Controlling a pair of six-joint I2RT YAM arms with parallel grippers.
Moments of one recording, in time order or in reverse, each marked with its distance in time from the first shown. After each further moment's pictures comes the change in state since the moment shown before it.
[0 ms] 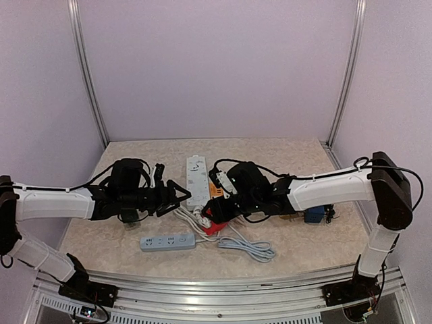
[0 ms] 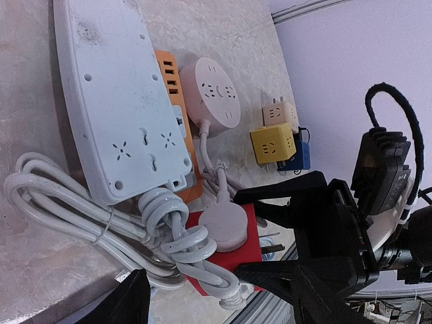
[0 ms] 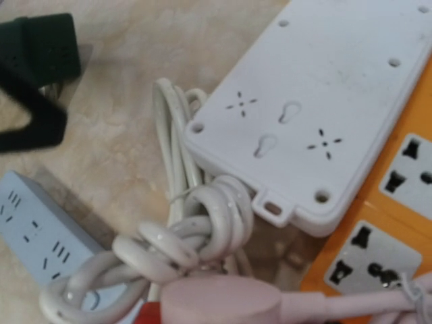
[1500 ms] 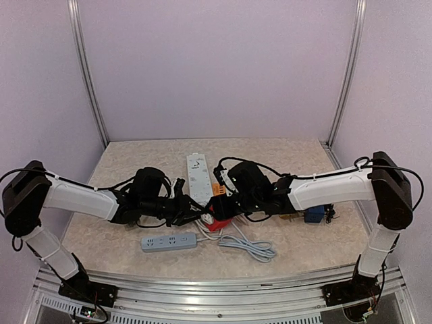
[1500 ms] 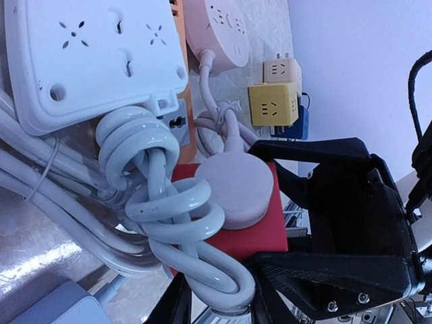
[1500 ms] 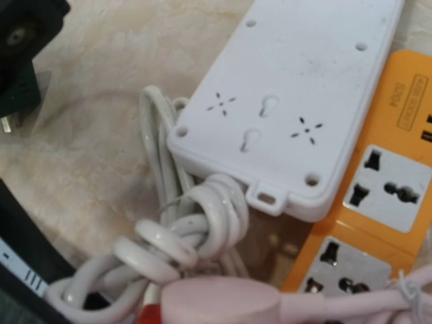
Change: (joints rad) left arm -0.091 0.240 0.045 0.155 0.106 -0.161; right arm -0.010 -0.004 -0.002 -0.009 0.084 0.039
